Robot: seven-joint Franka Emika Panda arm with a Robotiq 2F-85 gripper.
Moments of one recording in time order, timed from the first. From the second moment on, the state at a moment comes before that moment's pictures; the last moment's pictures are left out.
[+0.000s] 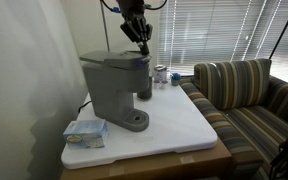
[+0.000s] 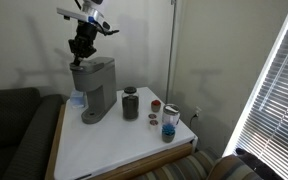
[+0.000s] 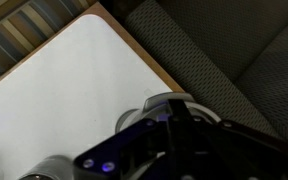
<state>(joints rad) 0.19 1.11 0.10 -0.43 0.10 1.10 0.04</state>
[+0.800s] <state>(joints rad) 0.19 1.13 0.10 -0.42 0.10 1.10 0.01</state>
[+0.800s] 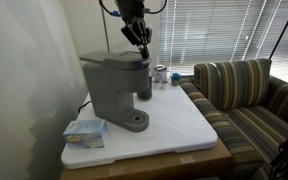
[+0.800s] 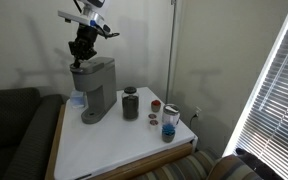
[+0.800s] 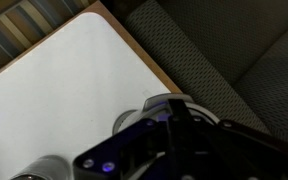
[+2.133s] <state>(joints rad) 0.21 1.07 0.12 -0.41 0.13 1.09 0.32</state>
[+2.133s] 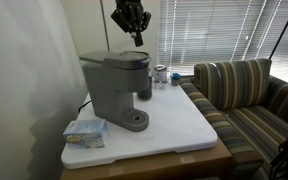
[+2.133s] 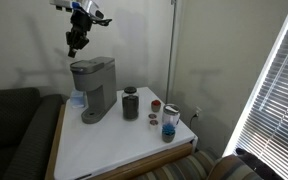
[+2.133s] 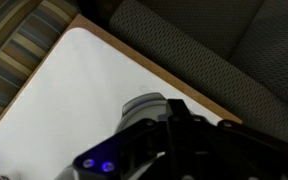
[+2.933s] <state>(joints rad) 0.19 1.10 0.14 -0.40 0.26 0.85 0.48</state>
